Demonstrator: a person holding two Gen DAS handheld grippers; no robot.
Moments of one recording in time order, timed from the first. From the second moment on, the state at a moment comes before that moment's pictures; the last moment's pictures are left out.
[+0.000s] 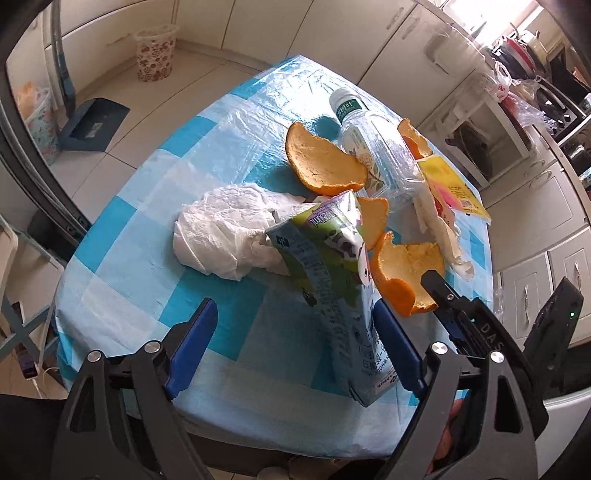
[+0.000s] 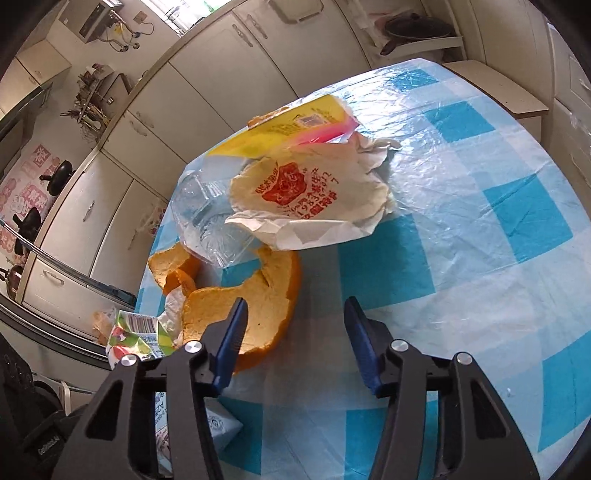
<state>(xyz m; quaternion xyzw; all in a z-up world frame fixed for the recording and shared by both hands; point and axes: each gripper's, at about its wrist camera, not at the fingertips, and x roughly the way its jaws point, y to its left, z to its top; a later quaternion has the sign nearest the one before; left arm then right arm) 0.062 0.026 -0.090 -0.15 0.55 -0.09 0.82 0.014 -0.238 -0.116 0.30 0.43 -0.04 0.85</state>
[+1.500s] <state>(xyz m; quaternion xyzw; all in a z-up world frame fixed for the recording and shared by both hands) 0.057 -0.021 -0.103 -0.05 0.58 -0.17 0.80 -0.060 -0.295 -0.099 0.24 0.45 0.02 0.86</state>
